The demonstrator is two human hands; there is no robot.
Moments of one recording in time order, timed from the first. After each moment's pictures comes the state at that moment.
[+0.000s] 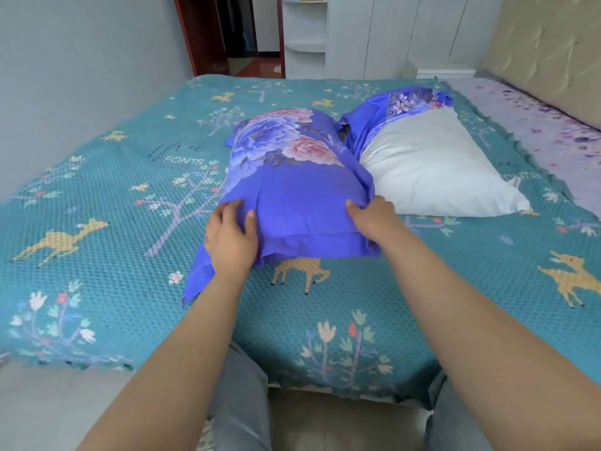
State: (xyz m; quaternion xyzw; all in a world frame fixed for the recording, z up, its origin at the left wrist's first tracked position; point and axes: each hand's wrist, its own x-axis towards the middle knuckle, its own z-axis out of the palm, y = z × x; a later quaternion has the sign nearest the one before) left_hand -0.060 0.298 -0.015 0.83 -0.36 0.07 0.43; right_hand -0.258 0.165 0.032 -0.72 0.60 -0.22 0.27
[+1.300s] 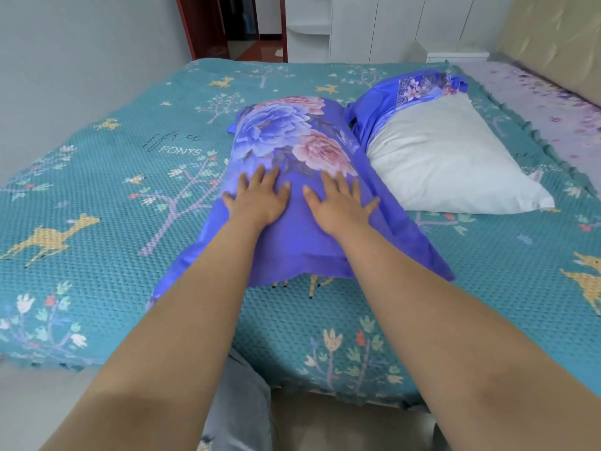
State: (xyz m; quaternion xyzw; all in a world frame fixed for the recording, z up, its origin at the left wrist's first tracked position) left_hand -0.048 0.224 0.027 0.86 -0.47 -0.07 0.18; right_hand -0.181 0.153 0.009 -0.80 0.55 -0.12 0.20
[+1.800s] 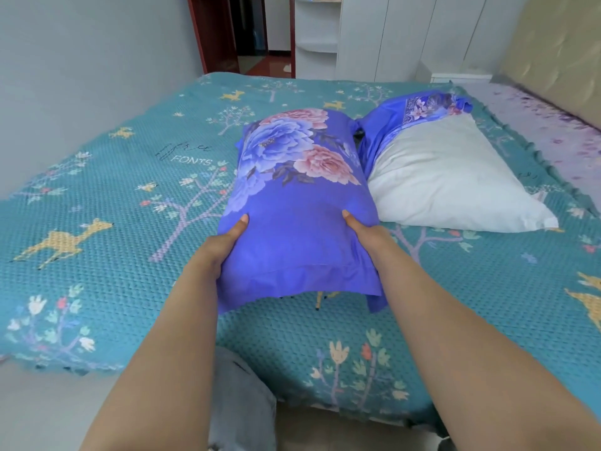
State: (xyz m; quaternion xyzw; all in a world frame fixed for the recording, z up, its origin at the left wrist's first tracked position) left_hand 0.007 0.296 -0.010 0.74 -0.13 -0.40 0.53; right_hand -0.220 0.136 -0.017 -0.56 0.55 -0.31 0.54
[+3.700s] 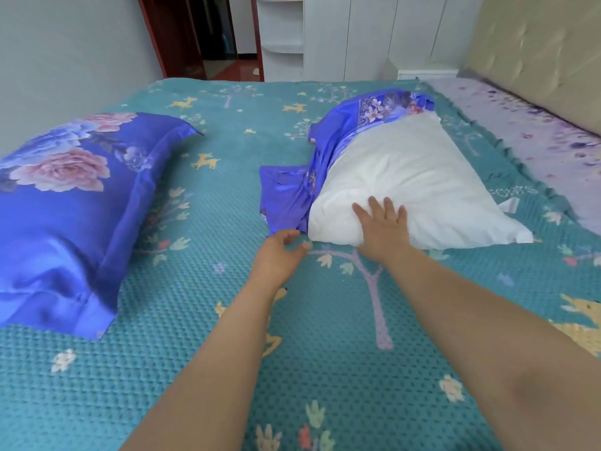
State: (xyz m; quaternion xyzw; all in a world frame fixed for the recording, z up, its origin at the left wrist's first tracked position) left_hand -0.138 0.113 -0.043 0.75 -0.42 -0.25 0.44; right_hand -0.303 -0.037 -0.057 -0.85 0.52 0.03 -0.06
